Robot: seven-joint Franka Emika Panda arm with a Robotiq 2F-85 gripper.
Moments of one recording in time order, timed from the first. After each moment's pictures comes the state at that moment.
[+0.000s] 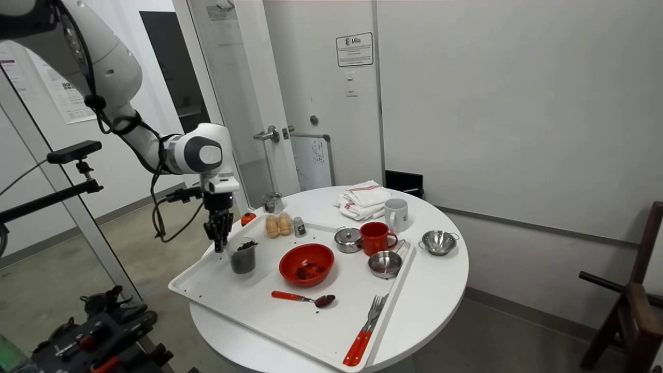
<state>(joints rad) 0.28 0.51 0.03 -2.09 0.00 2.29 1.35</state>
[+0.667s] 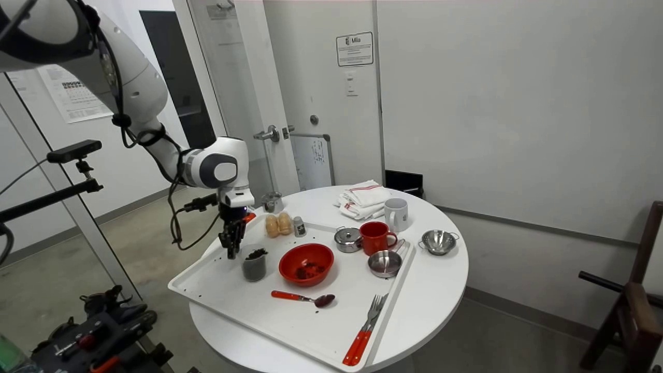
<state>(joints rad) 0.23 0.63 0.03 -2.02 0.10 2.39 1.28</state>
